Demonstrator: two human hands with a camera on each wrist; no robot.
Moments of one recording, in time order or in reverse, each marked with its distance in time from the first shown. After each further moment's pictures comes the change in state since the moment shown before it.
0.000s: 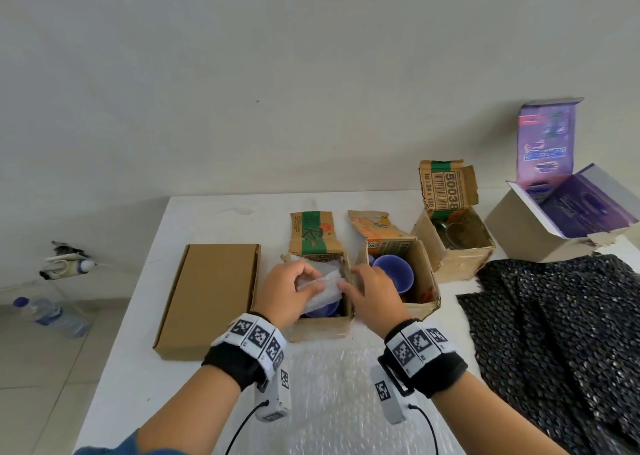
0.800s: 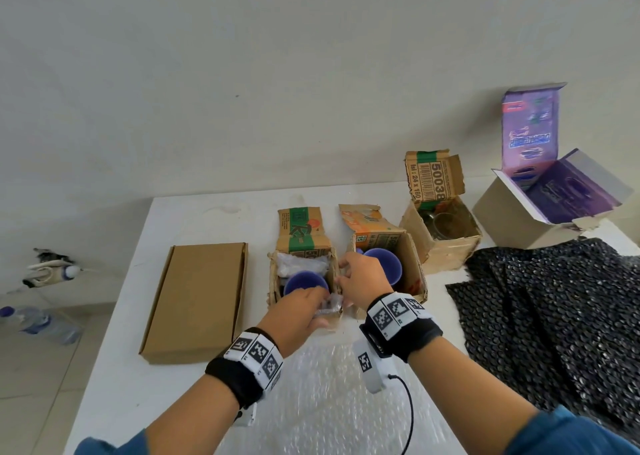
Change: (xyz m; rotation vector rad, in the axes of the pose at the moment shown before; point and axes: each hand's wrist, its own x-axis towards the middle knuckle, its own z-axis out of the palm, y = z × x) left_hand -0.013 -0.015 0.033 0.457 -0.387 0.264; right_hand 0.025 -0.001 -0.006 -0.089 -0.095 0.148
